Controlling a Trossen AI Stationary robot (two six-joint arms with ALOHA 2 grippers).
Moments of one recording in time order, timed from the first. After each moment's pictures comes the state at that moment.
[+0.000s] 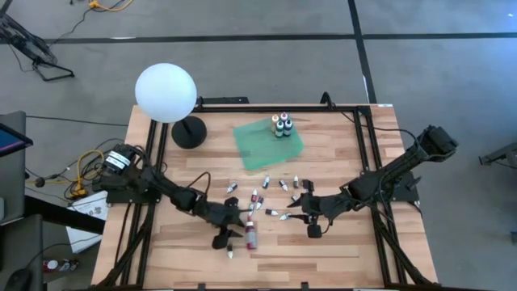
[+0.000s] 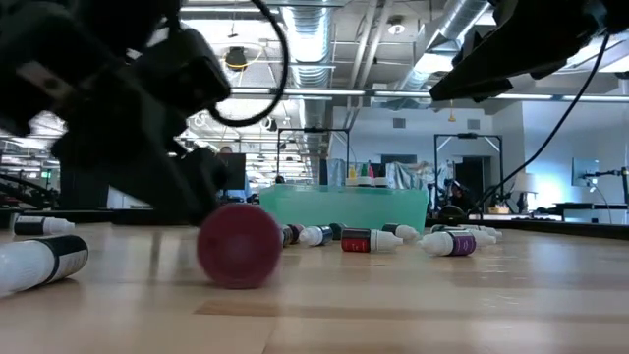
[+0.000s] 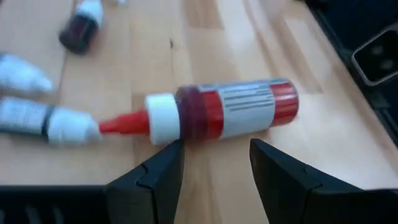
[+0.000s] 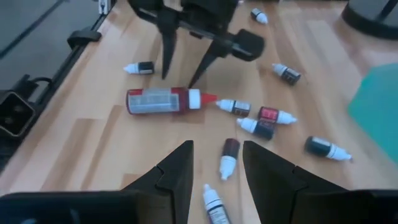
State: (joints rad) left arm -0.40 1.77 0.62 0.55 0.03 -0.34; right arm 0.50 1.36 0.65 0.12 0.34 0.19
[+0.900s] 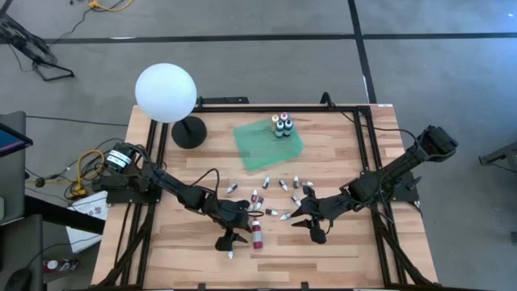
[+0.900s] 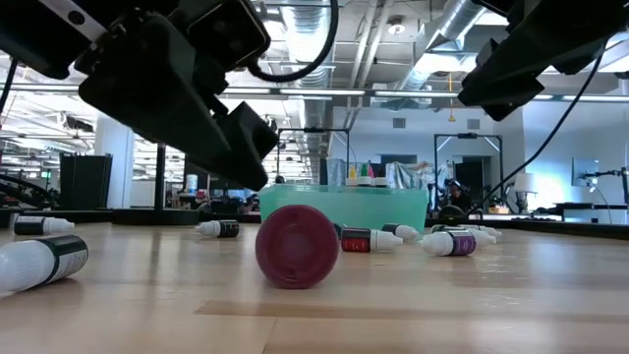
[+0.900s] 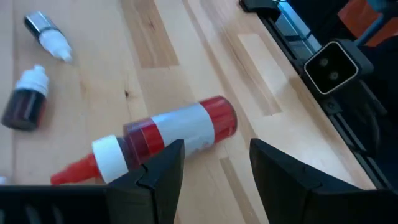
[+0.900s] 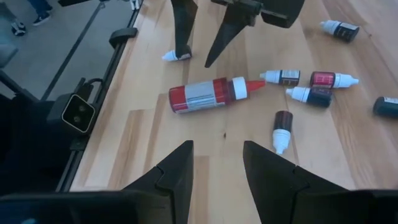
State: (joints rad) left arm -0.36 1.77 0.79 0.36 0.19 -0.19; right arm 0.51 1.36 0.65 0.09 0.18 0.40
